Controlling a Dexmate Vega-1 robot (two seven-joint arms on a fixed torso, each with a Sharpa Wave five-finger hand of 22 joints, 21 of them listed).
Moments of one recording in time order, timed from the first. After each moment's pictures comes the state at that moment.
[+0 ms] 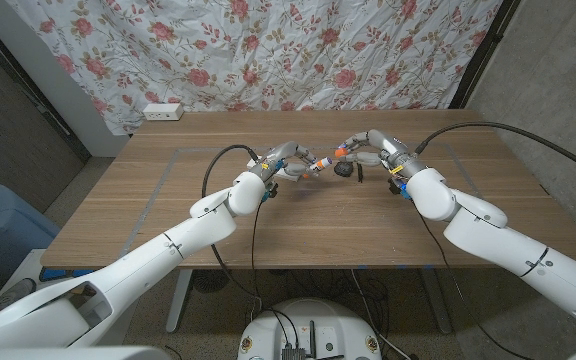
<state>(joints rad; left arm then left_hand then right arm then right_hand) 0.73 0.60 0.74 -1.75 0.29 0.20 0.17 1.01 -0.01 0.28 -0.17 0.19 1.07 -0.16 0.22 0.19 1.14 -0.18 0.19 0.19 0.56 -0.05 0.18 0.17 0.26 -0.04 0.18 0.17 -0.97 -0.87 -0.51 -2.07 -0.21 -0.31 -0.18 0.97 -0.02 0.32 -0.15 0.18 0.86 -0.22 0.43 0.20 1.00 -0.22 0.20 0.21 0.46 -0.05 0.40 0.24 0.46 -0.02 0.19 0.17</state>
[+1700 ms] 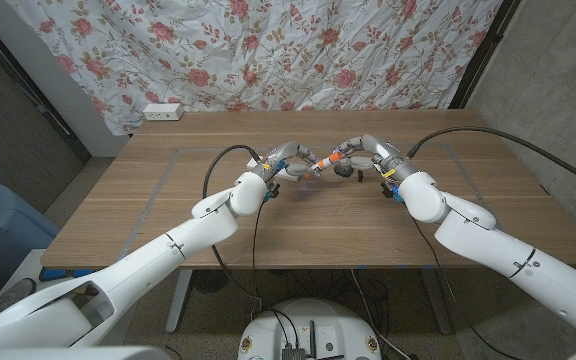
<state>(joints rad) 0.73 0.59 0.74 -1.75 0.29 0.20 0.18 1.01 -0.01 0.29 -0.18 0.19 1.07 -0.16 0.22 0.19 1.14 -0.18 0.19 0.19 0.56 -0.05 0.18 0.17 0.26 -0.04 0.18 0.17 -0.95 -0.84 -0.55 -2.05 -0.22 -0.33 -0.18 0.97 -0.02 0.31 -0.15 0.18 0.86 -0.22 0.42 0.20 1.00 -0.22 0.20 0.21 0.46 -0.05 0.40 0.24 0.46 -0.01 0.19 0.17</state>
